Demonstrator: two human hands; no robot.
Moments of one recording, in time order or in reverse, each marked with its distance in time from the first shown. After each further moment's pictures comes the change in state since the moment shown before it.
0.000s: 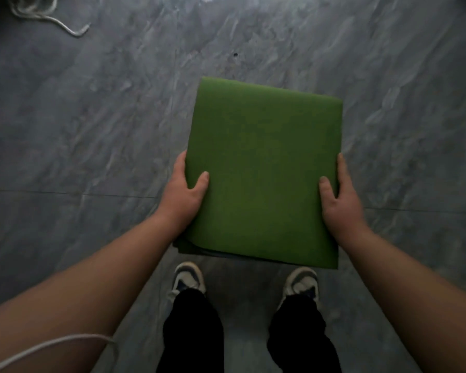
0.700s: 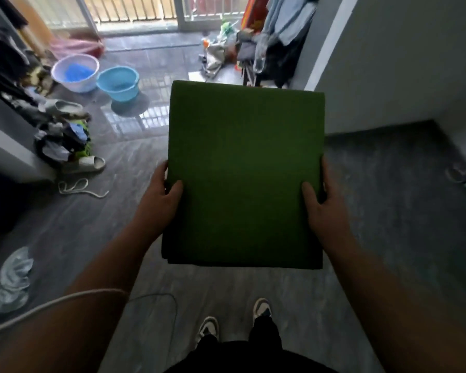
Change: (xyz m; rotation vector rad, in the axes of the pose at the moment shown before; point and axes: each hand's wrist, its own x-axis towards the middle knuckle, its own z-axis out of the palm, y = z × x) left_hand -0.274 0.473 -0.285 -0.113 -0.161 0.368; right_hand -0.310 -0.429 -0.337 0.124 0.455 -0.318
